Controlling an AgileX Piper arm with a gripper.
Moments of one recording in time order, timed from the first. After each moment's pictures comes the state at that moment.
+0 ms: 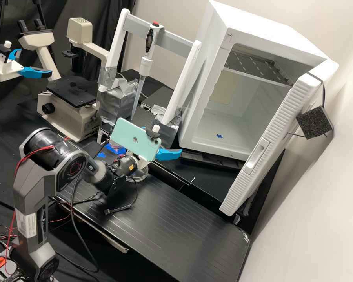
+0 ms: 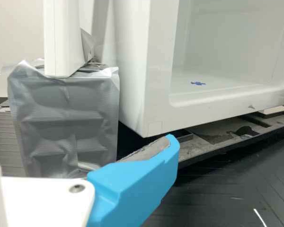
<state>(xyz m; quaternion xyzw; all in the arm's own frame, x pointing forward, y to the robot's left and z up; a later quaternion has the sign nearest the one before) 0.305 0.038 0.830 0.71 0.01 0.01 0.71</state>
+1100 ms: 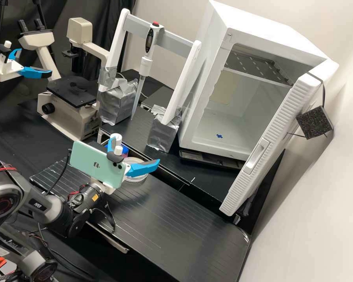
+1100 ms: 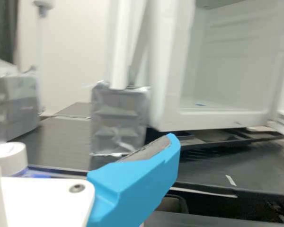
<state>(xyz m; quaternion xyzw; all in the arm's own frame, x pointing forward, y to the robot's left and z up) 0.169 0.030 0.822 0.68 0.06 0.08 0.72</state>
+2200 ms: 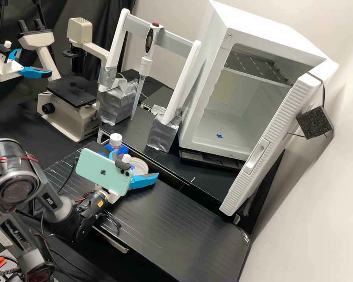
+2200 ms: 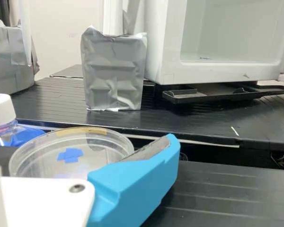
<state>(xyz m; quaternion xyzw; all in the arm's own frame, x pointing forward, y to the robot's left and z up) 0.174 0.001 0.817 0.70 0.06 0.01 0.71</state>
